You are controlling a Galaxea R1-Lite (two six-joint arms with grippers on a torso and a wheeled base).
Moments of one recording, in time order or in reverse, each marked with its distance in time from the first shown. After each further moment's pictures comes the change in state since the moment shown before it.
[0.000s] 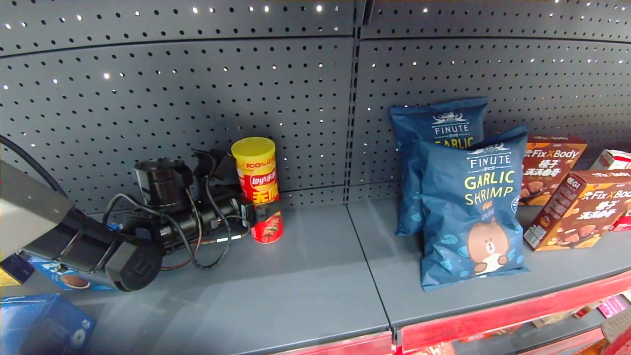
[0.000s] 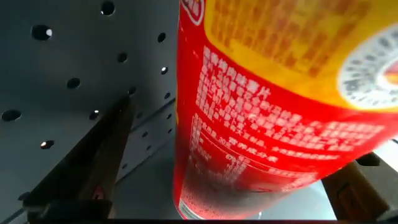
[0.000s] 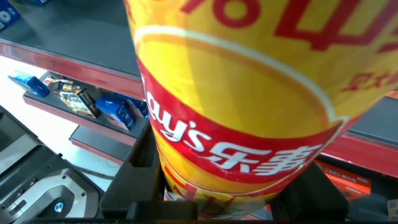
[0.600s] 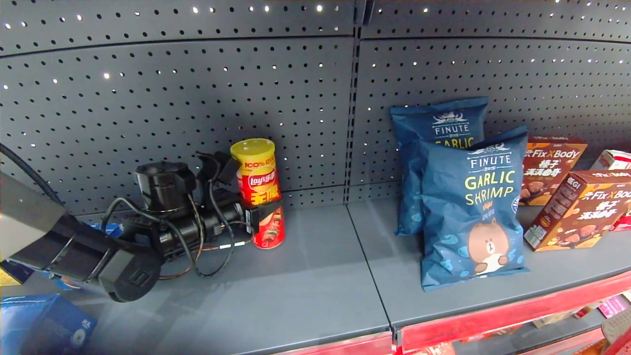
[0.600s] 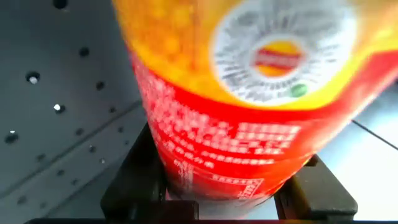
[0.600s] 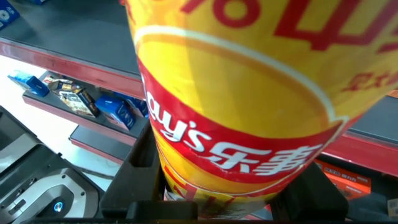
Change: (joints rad) left arm -0.045 -0.046 0.054 0.000 0.025 -0.003; right arm 0.000 -0.006 0.006 -0.001 -0.002 0.000
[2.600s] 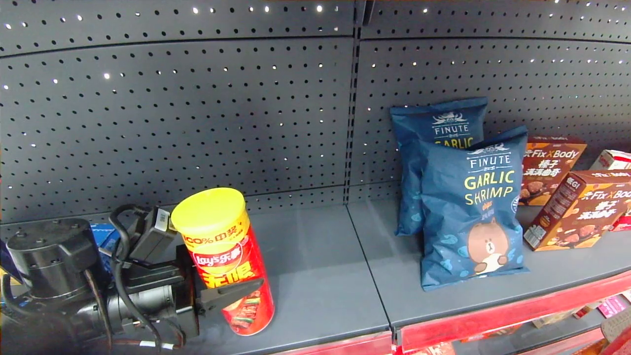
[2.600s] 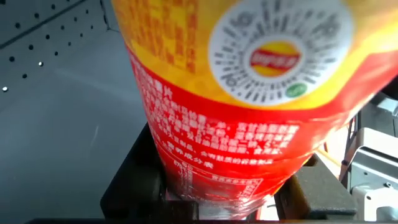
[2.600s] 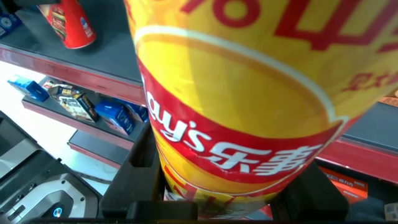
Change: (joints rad) left arm 0.023 -0.324 0.520 -0.172 -0.436 0.069; right arm -0.001 0.005 -0.022 -0.003 -0.001 0.000
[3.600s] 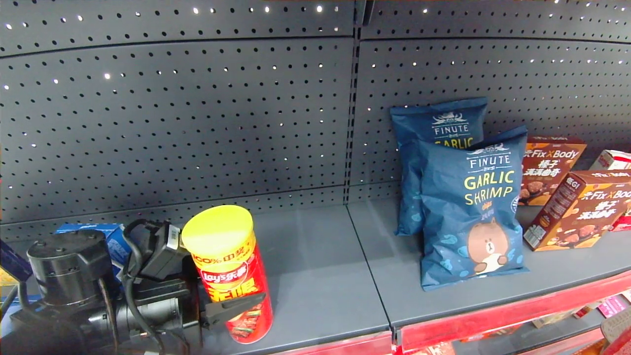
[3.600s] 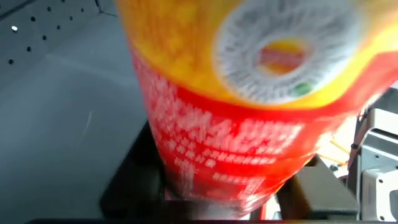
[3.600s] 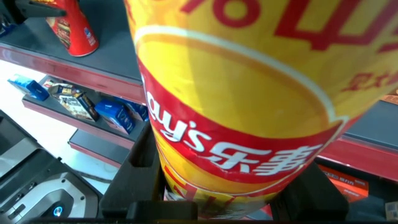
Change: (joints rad) left arm -0.001 0.051 0.037 -0.008 0.003 0.090; right arm 0.000 -0.003 0.005 0.001 0.000 0.002
